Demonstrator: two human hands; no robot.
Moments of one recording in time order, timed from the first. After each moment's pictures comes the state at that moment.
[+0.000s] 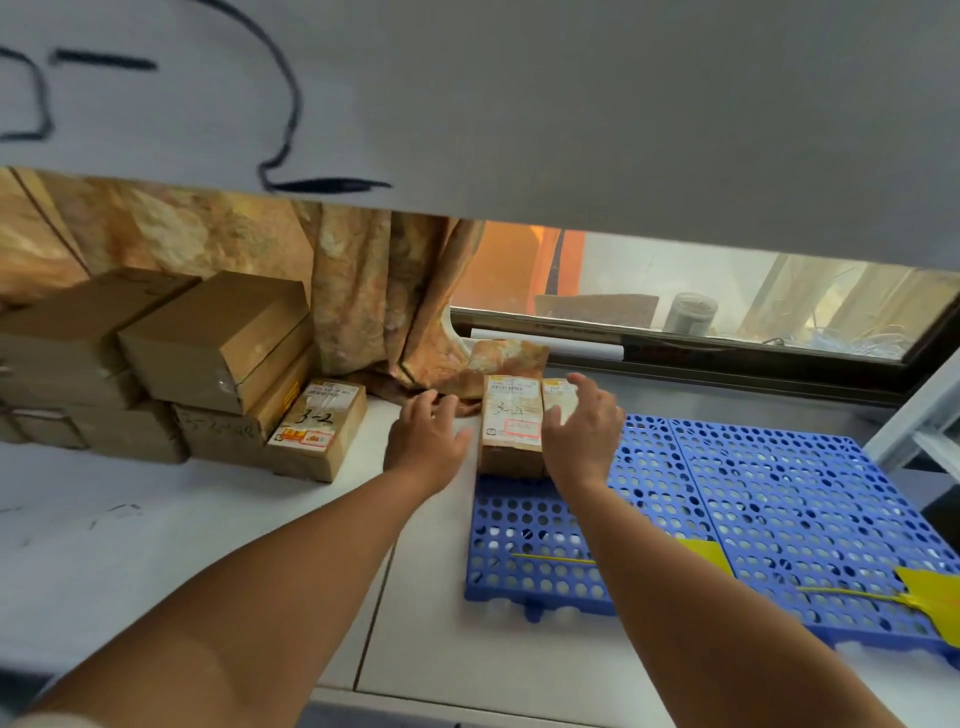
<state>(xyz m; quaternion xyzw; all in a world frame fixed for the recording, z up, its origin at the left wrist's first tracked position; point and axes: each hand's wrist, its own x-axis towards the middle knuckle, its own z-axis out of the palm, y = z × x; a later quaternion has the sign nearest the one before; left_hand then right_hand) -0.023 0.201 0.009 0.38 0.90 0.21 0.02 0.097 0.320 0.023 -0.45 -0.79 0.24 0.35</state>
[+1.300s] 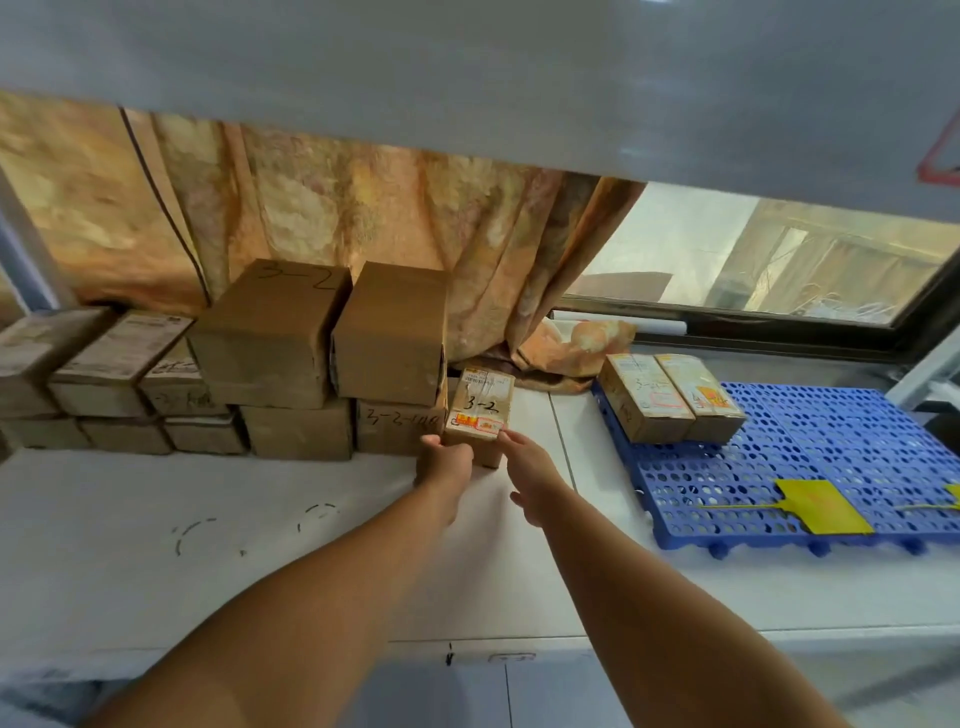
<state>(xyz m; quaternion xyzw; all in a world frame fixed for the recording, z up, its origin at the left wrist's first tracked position) -0.156 0.030 -0.026 0.07 0.76 0.53 0.36 -0.067 0.082 -0.001 -0.43 -0.63 0.63 0.15</state>
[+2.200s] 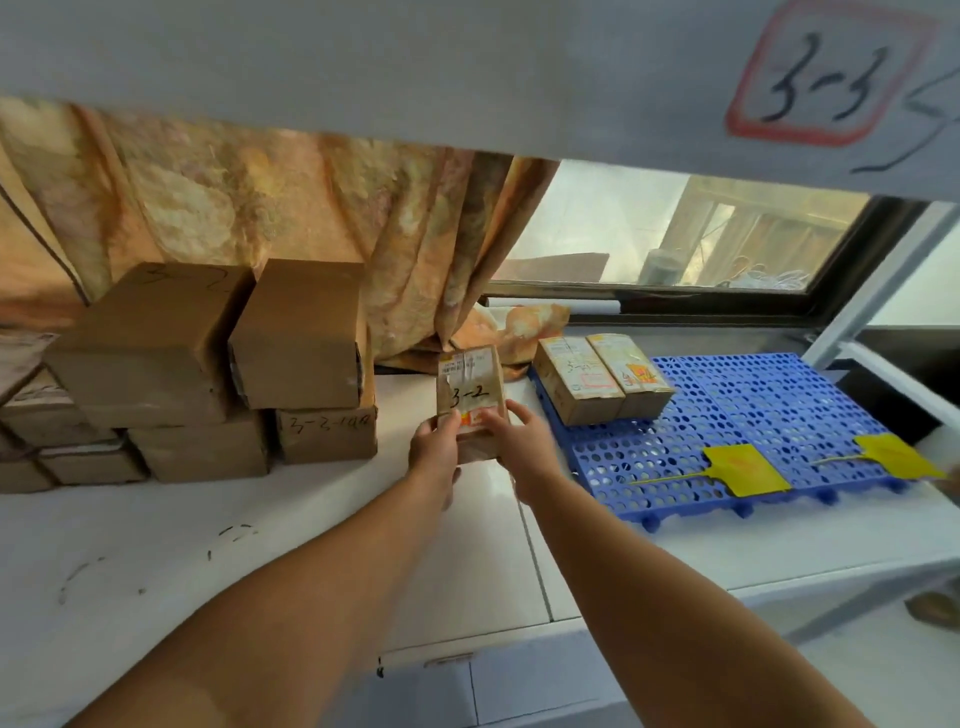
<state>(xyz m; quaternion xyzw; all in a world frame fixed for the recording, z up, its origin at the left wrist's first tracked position) -0.107 0.082 -0.014 0.05 0.65 0.62 0.44 -0.027 0.137 -0.005 -0.52 -0.56 0.58 0.29</state>
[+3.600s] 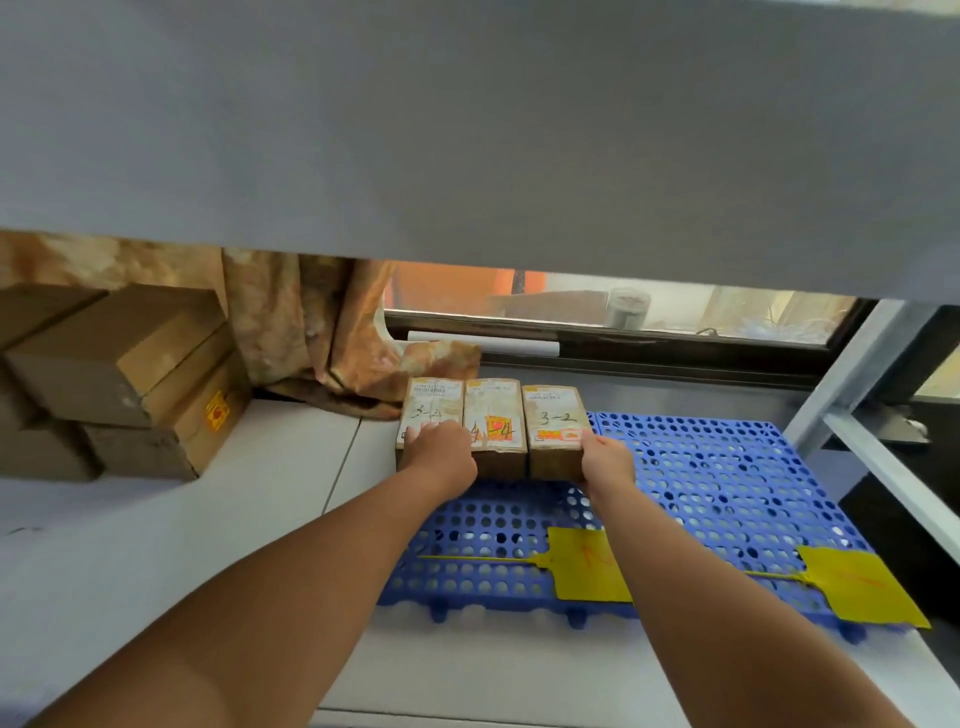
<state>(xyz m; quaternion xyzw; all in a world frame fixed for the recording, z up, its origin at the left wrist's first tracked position) 0.060 0.288 0.021 0.42 0.90 0.10 0.09 0.192 0.426 -0.005 -0.58 -0.53 0.55 0.27</state>
